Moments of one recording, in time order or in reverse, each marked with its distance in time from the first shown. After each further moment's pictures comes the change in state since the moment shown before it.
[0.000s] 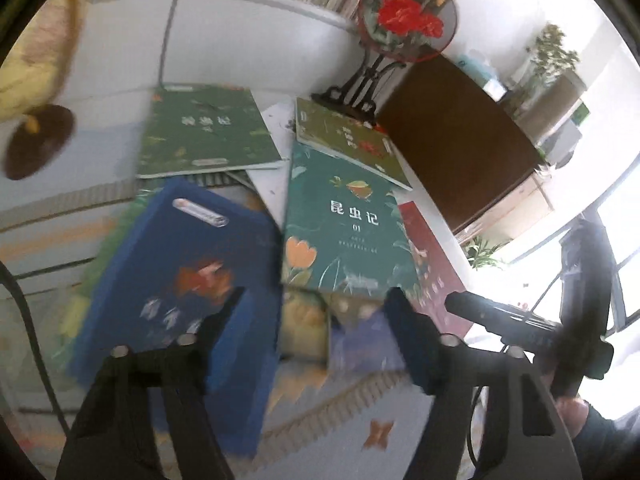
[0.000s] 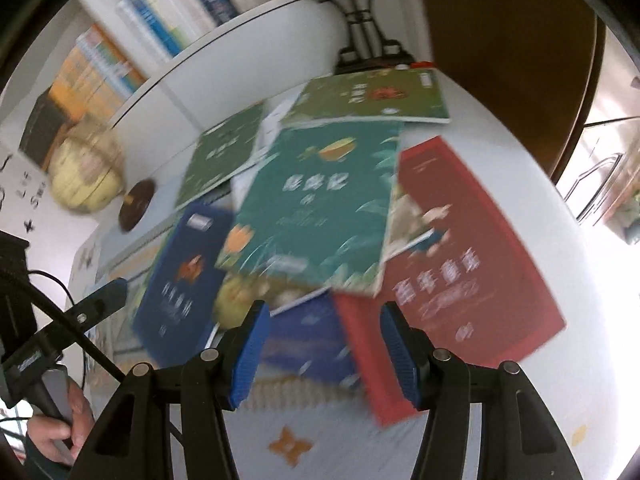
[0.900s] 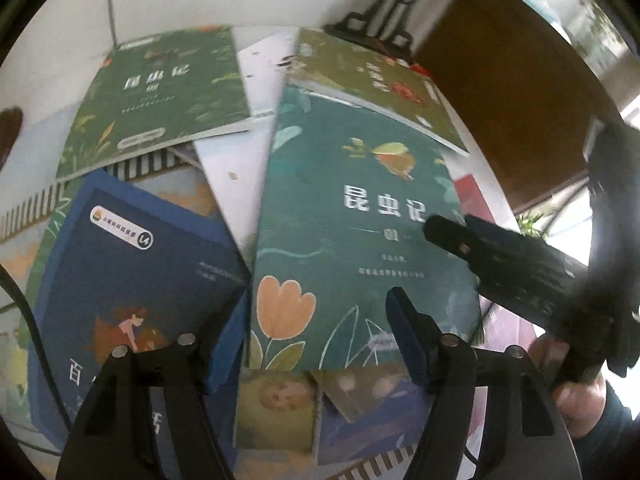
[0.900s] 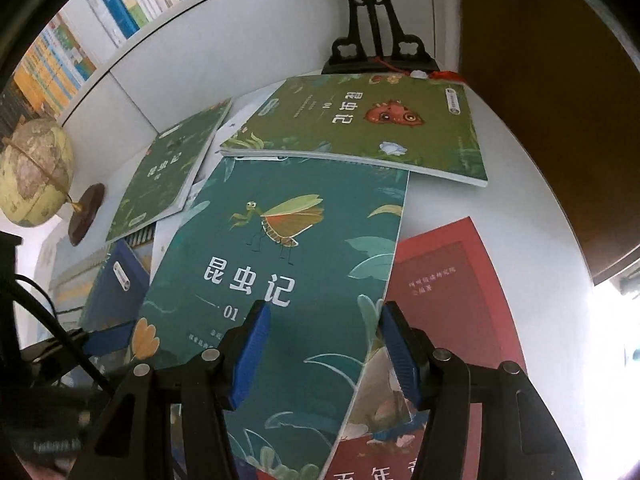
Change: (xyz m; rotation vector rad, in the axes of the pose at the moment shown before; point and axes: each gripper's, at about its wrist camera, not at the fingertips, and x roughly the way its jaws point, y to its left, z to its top) left arm 0.107 -0.033 0.032 0.027 0.187 0.152; right arm 0.095 -0.022 0.090 -0.143 0.029 -0.072
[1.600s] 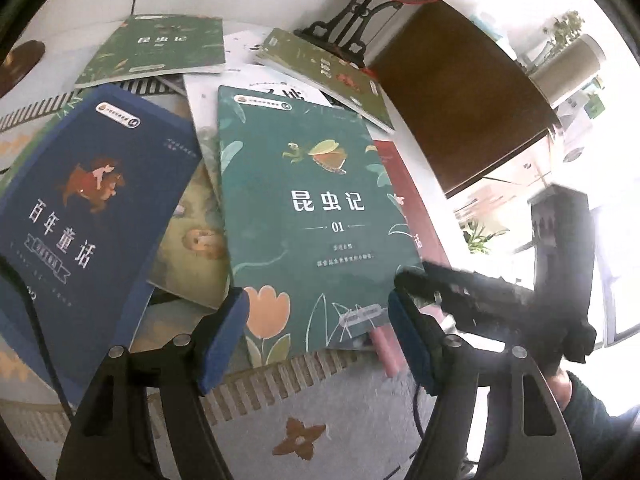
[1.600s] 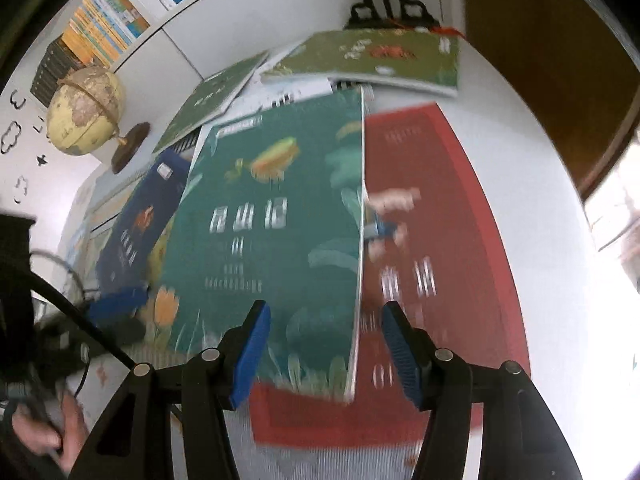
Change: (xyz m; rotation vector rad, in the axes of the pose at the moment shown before) left arm -0.038 -0.014 -0.085 -0.103 -0.081 -0.190; right arm -0.051 -0.032 -0.094 -0.050 0.108 0.161
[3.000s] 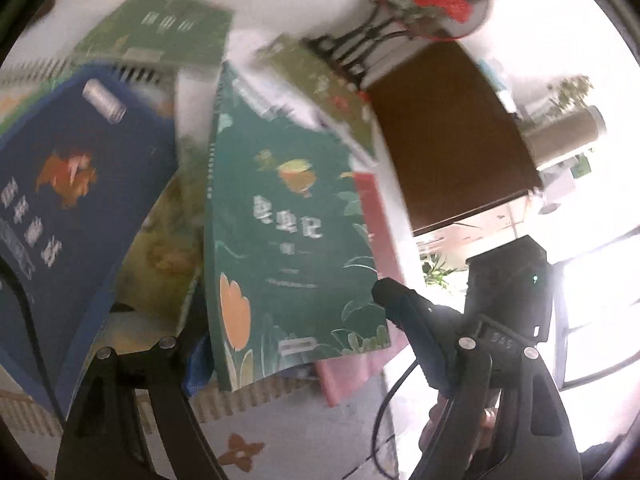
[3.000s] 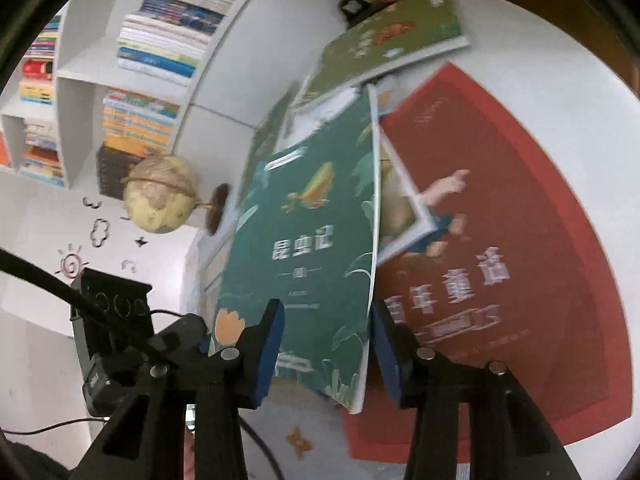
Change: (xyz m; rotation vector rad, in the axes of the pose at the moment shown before) left arm -0.005 -0.007 0.019 -0.156 -0.050 -0.140; right arm 0.005 -0.029 0.011 0.286 -0.057 0.515
